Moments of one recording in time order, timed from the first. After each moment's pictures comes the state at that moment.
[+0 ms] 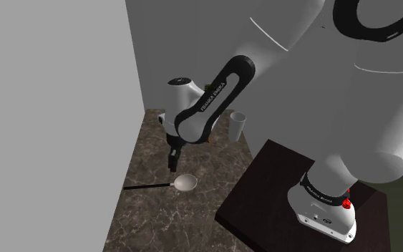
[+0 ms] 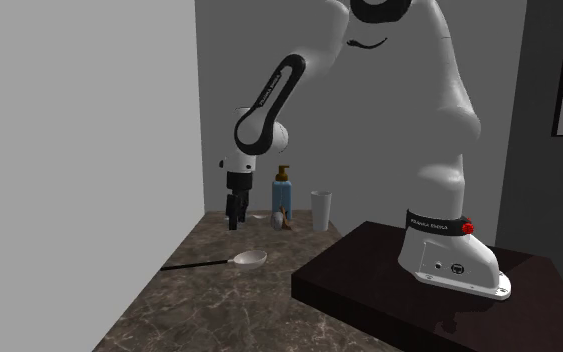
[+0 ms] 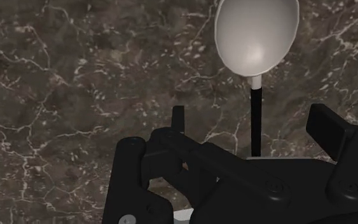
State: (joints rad) arm 0.26 0.27 0.14 -2.36 0.10 2.66 -0.26
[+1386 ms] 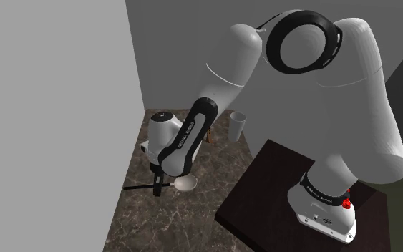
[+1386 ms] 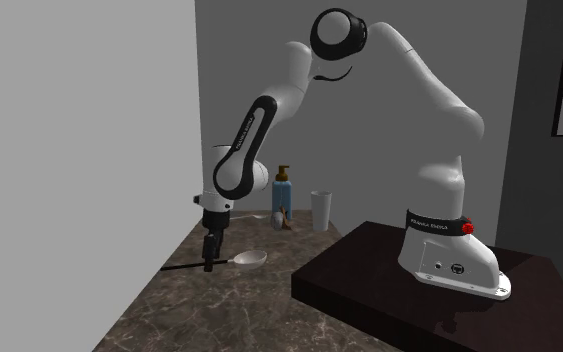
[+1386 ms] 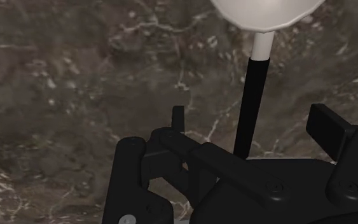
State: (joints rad) arm 0.32 0.64 0.17 -2.13 0.07 2.84 -0.32
